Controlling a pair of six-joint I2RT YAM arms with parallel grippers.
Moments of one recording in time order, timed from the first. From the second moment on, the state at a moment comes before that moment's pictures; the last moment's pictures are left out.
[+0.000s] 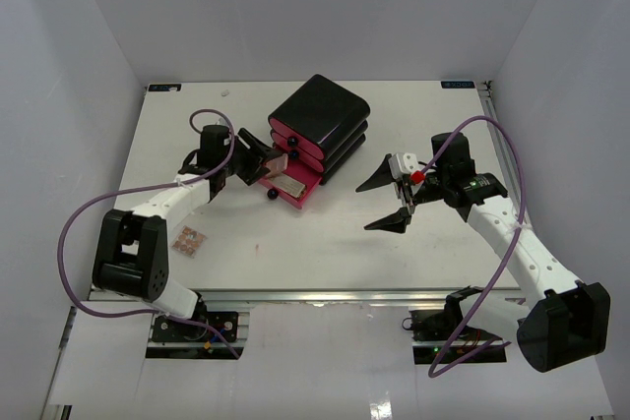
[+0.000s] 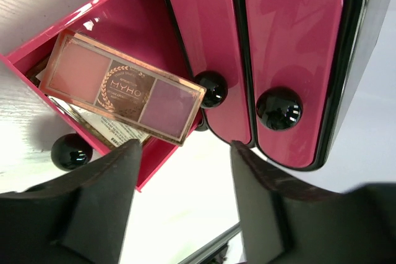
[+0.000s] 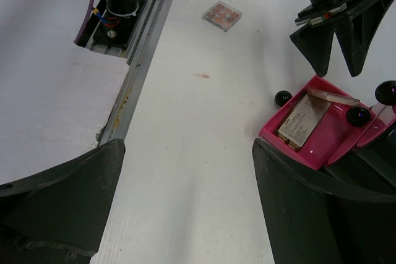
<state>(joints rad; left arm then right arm) -0.23 1.50 0.89 0.01 0.31 -1.03 0.33 1.12 0.92 -0.52 -1.35 -0.87</state>
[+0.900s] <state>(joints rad) -0.29 1.61 0.89 0.00 0.35 -0.86 0.33 1.15 0.92 -0.52 -1.35 -0.87</state>
